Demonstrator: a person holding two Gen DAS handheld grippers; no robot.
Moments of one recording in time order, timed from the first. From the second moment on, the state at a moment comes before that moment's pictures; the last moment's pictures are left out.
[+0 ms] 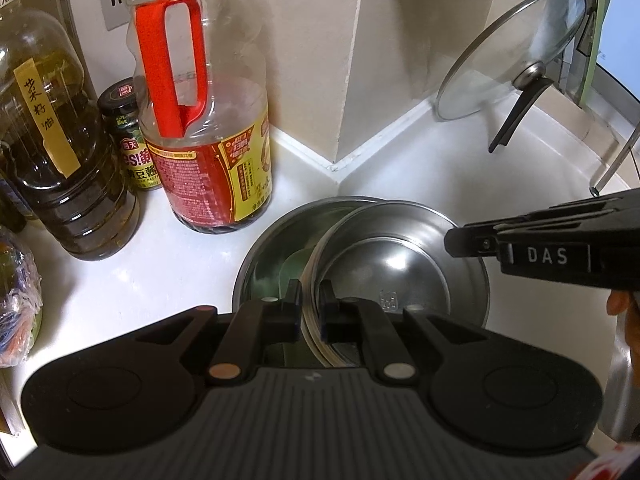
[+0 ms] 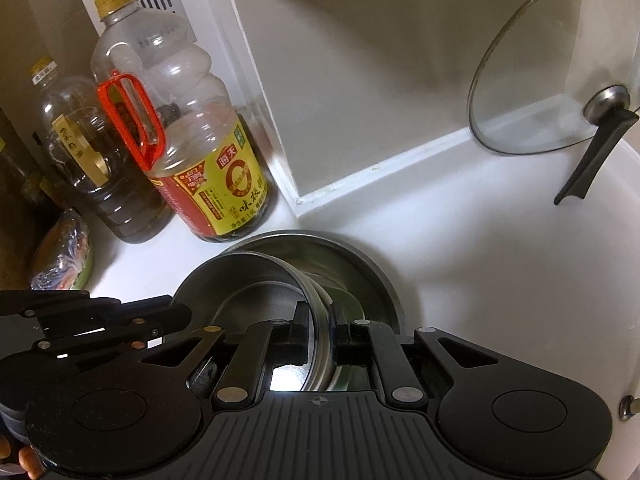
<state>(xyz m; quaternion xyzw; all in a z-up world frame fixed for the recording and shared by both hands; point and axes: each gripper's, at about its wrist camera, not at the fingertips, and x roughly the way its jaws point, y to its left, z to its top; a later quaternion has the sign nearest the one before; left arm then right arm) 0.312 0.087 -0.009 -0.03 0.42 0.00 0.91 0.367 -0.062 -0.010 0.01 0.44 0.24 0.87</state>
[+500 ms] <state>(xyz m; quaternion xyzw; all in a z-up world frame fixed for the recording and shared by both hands) 0.293 0.089 0.012 -0.02 0.38 0.00 0.92 0.348 -0.089 -0.003 0.07 0.40 0.23 0.88</state>
